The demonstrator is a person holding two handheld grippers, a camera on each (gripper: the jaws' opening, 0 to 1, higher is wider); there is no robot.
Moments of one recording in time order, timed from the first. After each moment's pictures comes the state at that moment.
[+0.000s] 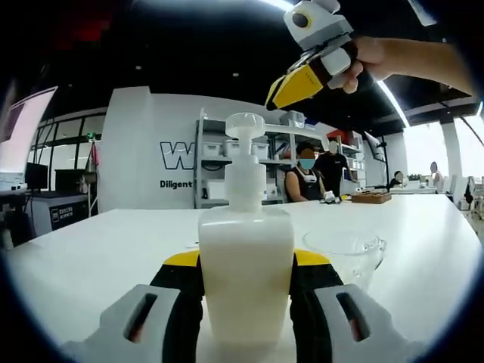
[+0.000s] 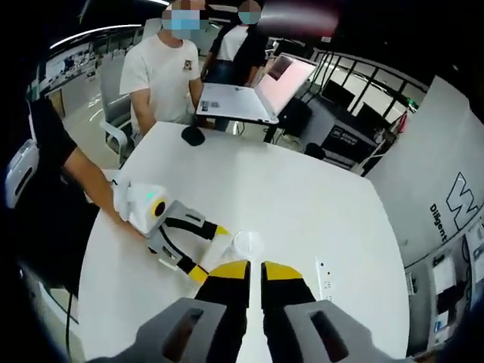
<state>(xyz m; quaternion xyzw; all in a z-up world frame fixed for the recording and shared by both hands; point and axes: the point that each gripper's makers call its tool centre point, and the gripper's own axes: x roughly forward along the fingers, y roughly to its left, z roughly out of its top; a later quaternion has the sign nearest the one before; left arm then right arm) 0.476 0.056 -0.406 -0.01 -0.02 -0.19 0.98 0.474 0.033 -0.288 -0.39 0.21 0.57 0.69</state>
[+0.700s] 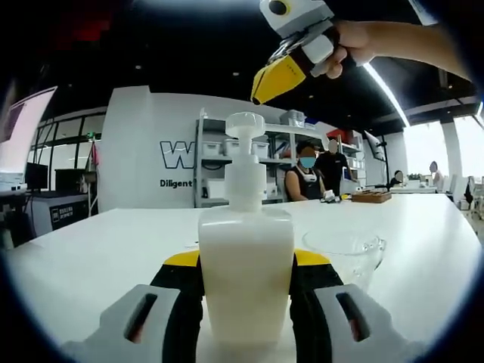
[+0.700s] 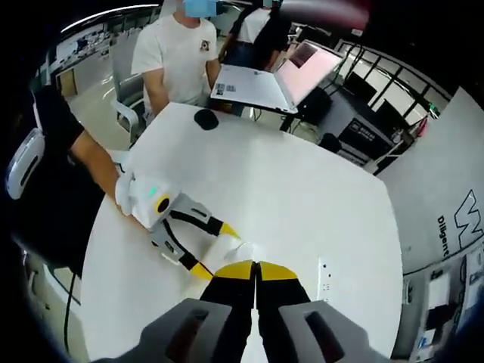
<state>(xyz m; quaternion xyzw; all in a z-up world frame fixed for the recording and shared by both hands) 0.476 0.055 -0.407 -0.01 -0.02 -0.19 0.98 0.469 0.048 -0.292 -0.46 0.24 0.57 0.63</state>
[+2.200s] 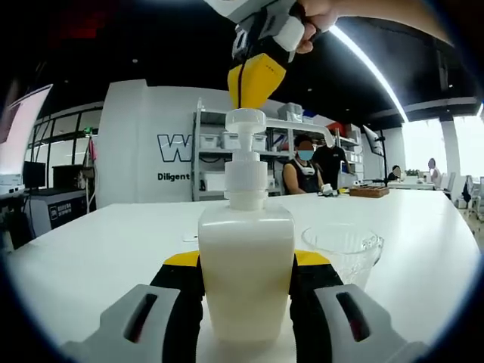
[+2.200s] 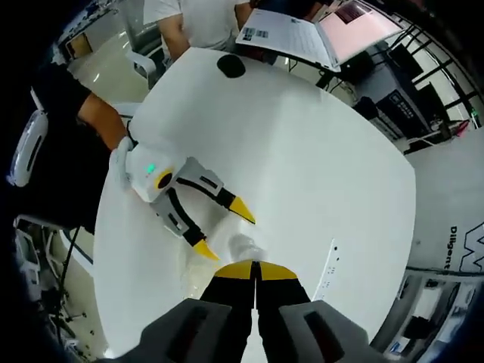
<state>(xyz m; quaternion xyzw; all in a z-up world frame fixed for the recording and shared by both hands) 0.476 0.055 -0.411 0.00 0.00 -0.20 0.98 0.466 0.052 -0.317 -0.56 0.34 0.55 0.52</state>
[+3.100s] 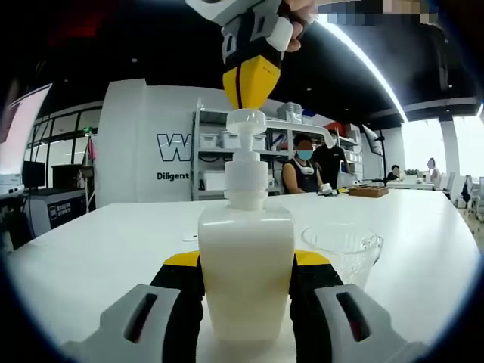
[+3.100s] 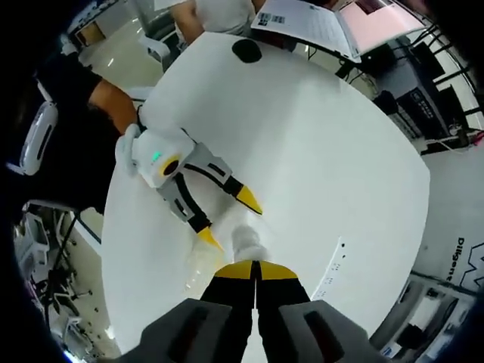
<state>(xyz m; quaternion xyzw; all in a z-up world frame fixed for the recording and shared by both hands) 0.475 0.054 -0.413 0.00 0.01 -0.20 0.98 0.468 0.047 -0.319 -0.59 0.37 0.55 0.46</state>
